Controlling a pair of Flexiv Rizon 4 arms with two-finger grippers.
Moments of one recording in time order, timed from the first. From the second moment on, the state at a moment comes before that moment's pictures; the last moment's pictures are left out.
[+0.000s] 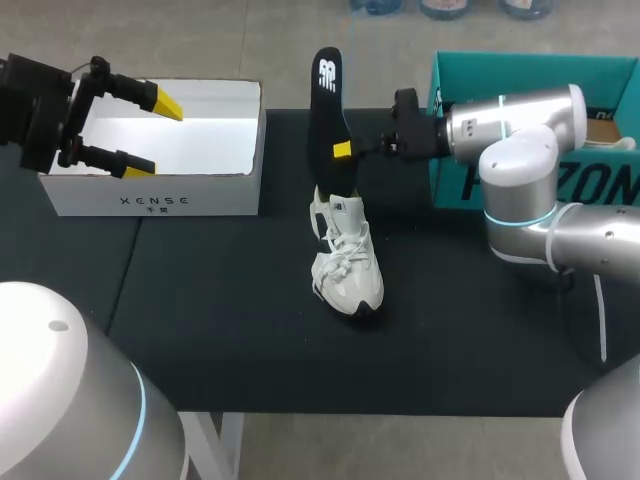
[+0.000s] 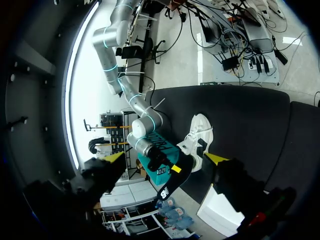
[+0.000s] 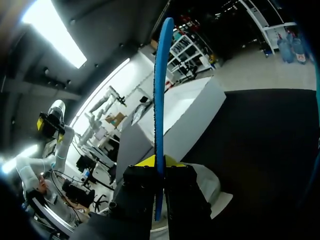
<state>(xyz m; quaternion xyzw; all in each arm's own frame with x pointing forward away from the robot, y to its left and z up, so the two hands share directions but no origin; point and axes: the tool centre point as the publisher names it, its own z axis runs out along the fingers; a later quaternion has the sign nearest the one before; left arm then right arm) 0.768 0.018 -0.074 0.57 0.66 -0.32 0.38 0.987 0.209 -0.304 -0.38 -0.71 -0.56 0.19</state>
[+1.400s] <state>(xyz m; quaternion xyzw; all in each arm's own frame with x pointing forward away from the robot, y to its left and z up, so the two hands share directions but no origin) 0.768 0.018 -0.074 0.57 0.66 -0.32 0.38 0.970 0.211 -0.316 -0.39 -0.74 -0.54 0.14</state>
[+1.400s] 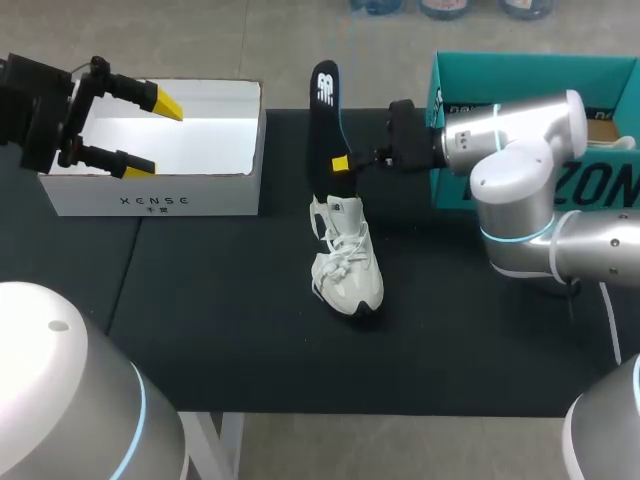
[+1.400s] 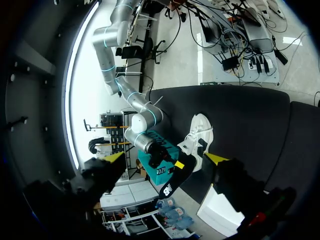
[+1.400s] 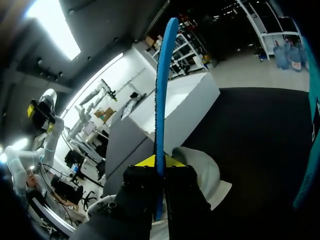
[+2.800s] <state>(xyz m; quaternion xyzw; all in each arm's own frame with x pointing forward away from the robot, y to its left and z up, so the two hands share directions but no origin) 0.768 0.018 -0.074 0.57 0.66 -0.32 0.38 0.968 0.203 -0.330 -0.44 -0.73 -0.49 0.16</state>
